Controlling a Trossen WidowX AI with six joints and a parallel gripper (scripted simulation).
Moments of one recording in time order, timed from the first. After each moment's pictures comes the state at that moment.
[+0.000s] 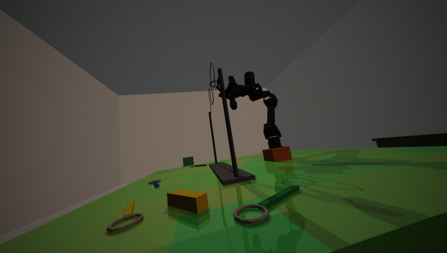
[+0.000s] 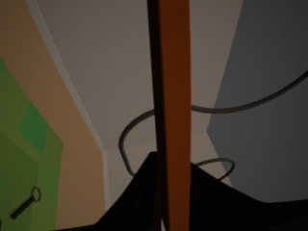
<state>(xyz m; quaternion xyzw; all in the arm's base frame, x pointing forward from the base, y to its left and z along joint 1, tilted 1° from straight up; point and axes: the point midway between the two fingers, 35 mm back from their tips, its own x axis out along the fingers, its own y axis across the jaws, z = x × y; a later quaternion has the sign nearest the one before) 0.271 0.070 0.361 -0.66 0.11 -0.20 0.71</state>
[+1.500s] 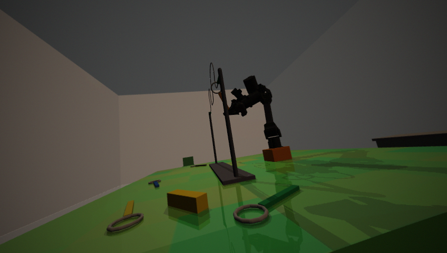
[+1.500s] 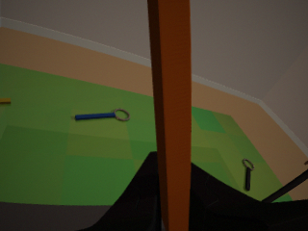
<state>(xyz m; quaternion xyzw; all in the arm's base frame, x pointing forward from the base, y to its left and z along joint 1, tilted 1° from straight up) 0.278 0.159 0.232 -0.21 0.17 -0.08 0.96</state>
